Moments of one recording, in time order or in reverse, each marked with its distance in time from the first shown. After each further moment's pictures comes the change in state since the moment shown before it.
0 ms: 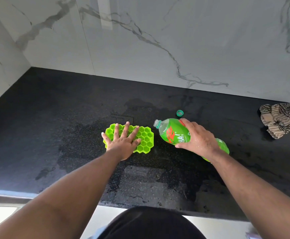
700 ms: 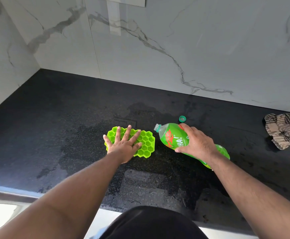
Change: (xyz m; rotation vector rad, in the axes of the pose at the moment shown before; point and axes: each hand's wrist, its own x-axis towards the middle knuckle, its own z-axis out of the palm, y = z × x) left_hand 0.003 0.000 0.002 -0.002 0.014 -0.018; right_hand 0.014 -0.001 0.000 0.003 -0.065 0.013
